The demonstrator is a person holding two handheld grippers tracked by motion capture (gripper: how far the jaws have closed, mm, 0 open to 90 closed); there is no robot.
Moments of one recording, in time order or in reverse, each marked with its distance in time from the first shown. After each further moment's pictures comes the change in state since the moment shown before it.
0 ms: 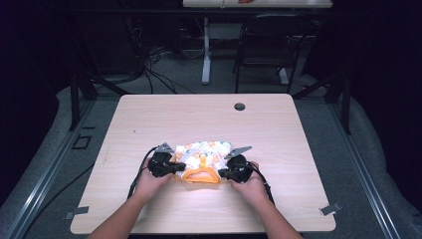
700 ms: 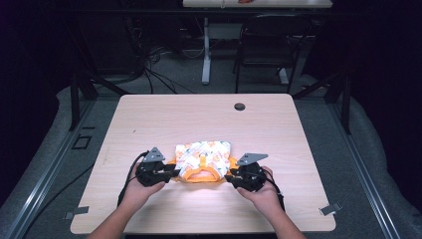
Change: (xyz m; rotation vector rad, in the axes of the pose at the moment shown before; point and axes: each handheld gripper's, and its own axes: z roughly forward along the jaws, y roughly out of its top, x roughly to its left) left arm -0.033 -0.011 -0.055 -0.075 0.067 0.098; right arm 0.021 -0.015 -0.058 -0.107 -0.063 -0.044
